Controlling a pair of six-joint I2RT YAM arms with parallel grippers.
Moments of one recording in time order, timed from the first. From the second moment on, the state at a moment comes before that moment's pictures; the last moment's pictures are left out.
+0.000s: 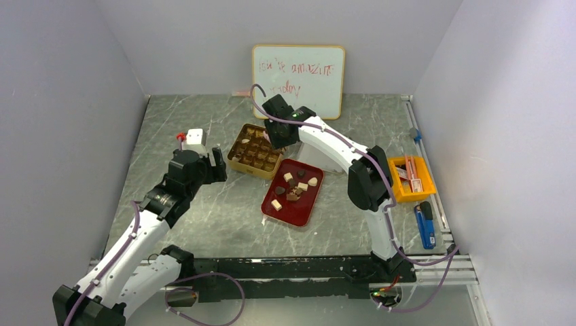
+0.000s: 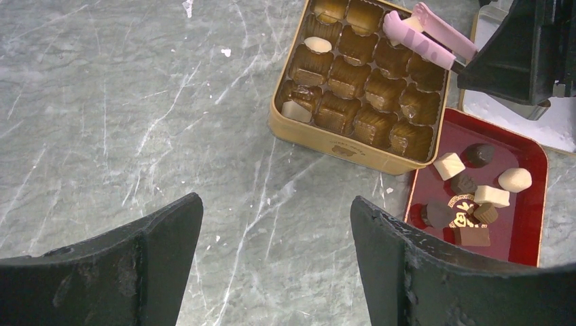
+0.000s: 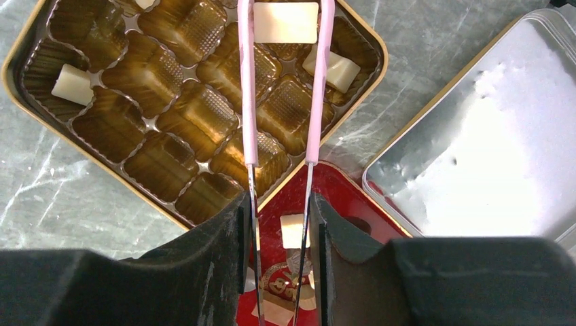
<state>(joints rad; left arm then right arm) -0.41 0.82 0.72 -0.36 -0.26 -0.33 0.71 2.12 1.94 -0.80 0.15 0.30</state>
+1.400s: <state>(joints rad) -0.41 0.86 0.74 -0.34 -0.25 -0.33 0.69 1.99 1.88 -0.75 0.18 0.29</state>
